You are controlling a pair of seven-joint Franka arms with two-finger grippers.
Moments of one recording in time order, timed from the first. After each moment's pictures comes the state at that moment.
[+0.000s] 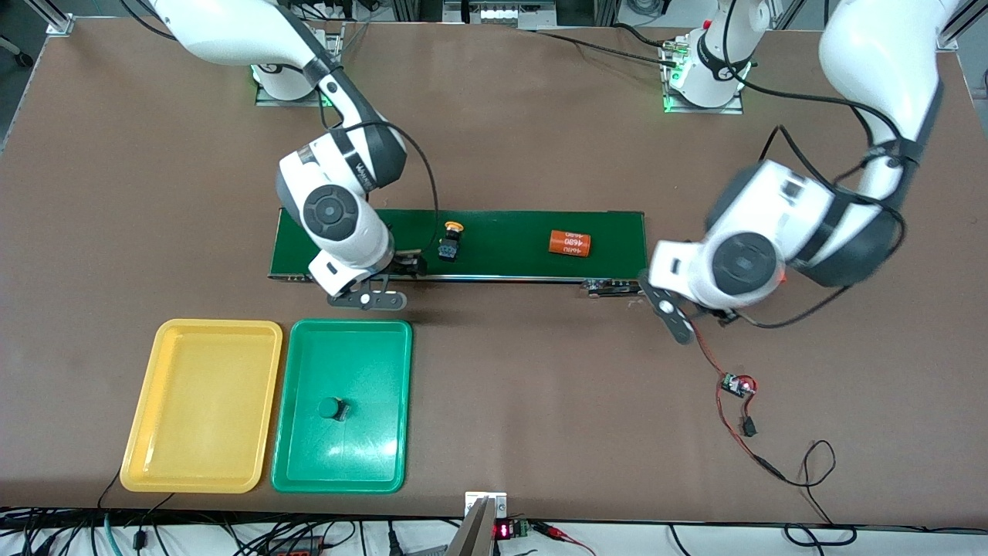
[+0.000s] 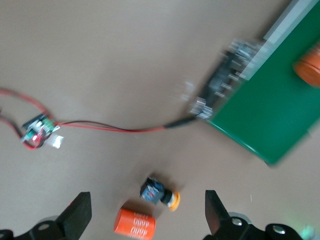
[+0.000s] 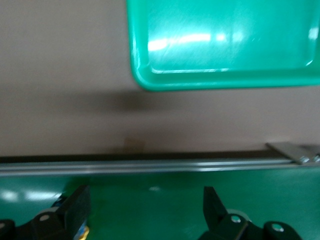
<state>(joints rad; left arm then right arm) 0.21 0.67 -0.63 -1.37 0.43 1.64 0.41 0.33 0.54 0.24 -1.65 -0.09 2.08 0.63</state>
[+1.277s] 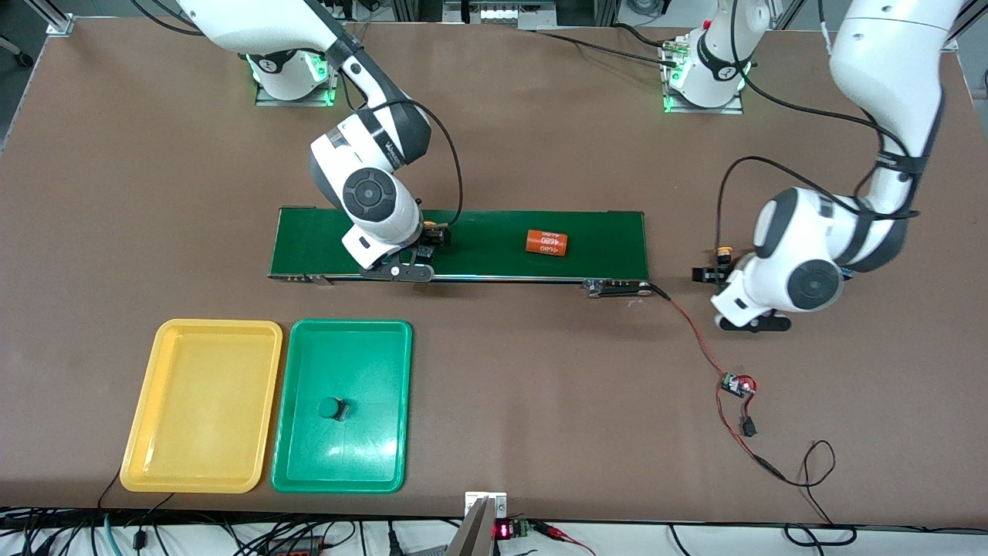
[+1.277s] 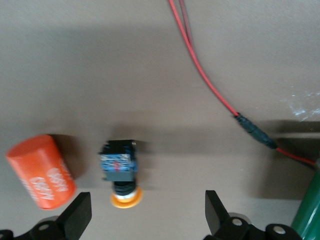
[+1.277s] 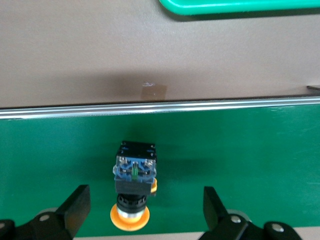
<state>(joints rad) 0.10 0.50 -0.26 -1.86 0.15 1.96 -0.28 0.36 0.53 0.28 -1.72 -0.04 2.06 0.69</state>
